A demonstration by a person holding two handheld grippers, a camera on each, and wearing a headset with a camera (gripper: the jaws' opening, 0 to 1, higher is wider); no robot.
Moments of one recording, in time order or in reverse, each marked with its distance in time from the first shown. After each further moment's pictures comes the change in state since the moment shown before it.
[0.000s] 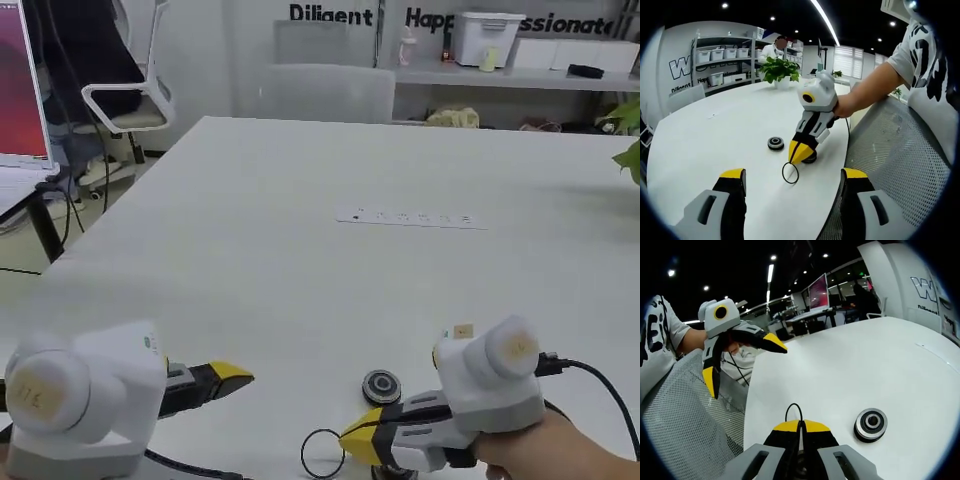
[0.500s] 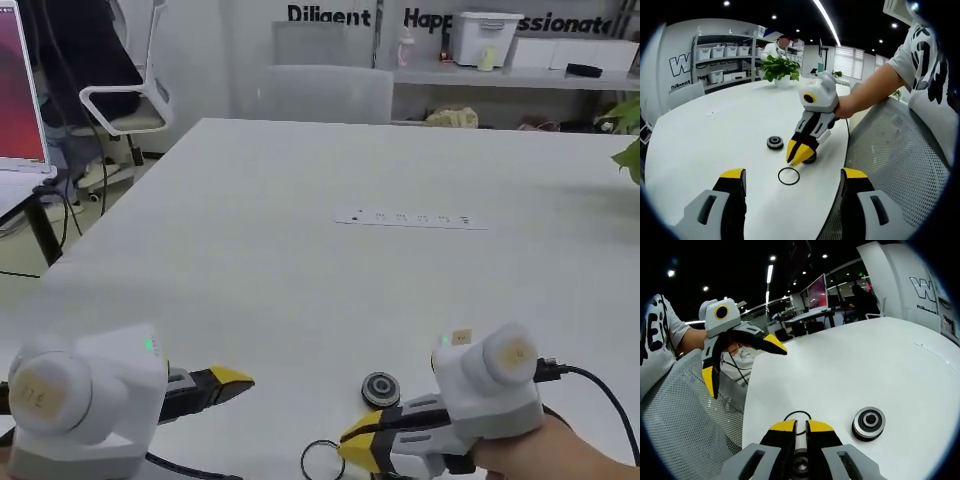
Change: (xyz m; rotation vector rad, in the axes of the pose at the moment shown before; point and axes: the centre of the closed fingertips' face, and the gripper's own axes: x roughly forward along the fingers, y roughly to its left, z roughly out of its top) left arm 0.004 0.001 0.000 -0.023 0.004 -0.011; right arm -0.003 -0.004 -0.001 0.006 -0.010 -0.008
